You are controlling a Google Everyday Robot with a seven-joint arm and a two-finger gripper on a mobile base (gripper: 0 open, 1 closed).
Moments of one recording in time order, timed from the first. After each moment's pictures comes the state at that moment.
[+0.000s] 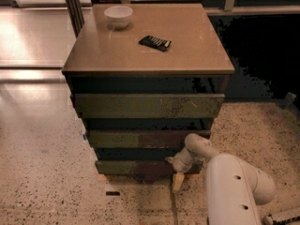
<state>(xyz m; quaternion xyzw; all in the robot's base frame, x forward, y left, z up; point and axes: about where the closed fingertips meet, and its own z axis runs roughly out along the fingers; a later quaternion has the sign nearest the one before) 0.606 -0.114 0.203 -0.71 0.65 0.25 0.13</state>
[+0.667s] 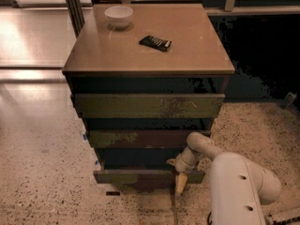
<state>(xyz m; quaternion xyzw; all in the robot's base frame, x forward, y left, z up) 0.581 -0.120 0.223 -0.71 0.64 0.29 0.11</state>
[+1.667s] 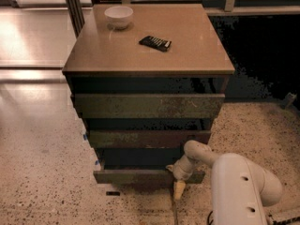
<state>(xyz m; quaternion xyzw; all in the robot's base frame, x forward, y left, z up) 0.565 -0.114 0.193 -0.71 0.65 0.26 0.10</state>
